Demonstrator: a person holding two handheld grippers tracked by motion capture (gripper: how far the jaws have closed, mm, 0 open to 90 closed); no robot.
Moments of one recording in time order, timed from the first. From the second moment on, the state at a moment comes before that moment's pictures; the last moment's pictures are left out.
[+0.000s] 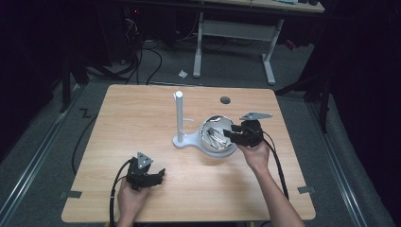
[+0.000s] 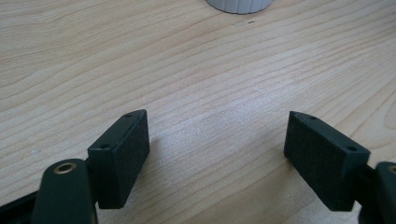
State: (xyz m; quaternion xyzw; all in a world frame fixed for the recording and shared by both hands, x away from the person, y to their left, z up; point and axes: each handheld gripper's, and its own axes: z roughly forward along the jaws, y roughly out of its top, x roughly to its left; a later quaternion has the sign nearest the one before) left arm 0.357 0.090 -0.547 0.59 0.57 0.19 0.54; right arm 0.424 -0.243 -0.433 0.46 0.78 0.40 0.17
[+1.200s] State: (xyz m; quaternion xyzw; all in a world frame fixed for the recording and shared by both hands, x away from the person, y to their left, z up) left arm 0.357 0.090 -0.547 0.59 0.57 0.19 0.54; right arm 0.385 -0.283 -0.422 0.47 0.76 0.42 0.18
